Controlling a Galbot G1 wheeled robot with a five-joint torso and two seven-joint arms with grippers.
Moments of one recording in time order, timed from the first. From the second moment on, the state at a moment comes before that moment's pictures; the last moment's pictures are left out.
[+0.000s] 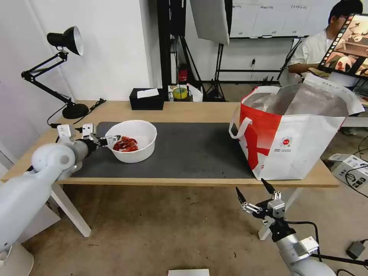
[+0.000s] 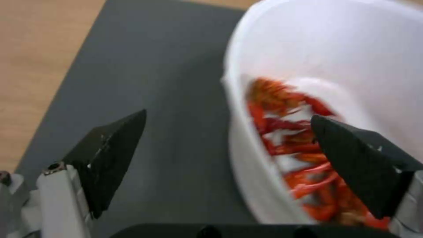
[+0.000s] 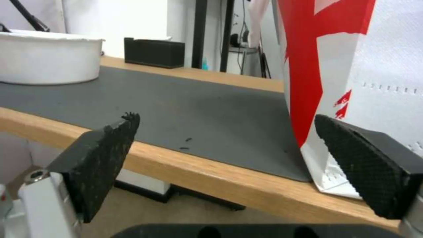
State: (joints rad) left arm 0.64 -0.68 -0.14 -1.62 -1.27 0.63 -0.37; right arm -1.67 0.94 0.44 2.00 0.37 0.36 0.05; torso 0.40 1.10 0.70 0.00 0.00
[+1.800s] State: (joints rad) left arm 0.46 -0.73 0.00 -1.58 -1.62 0.74 -0.69; right arm -1.67 0.94 0.44 2.00 0.37 0.36 0.05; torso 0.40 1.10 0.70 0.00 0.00
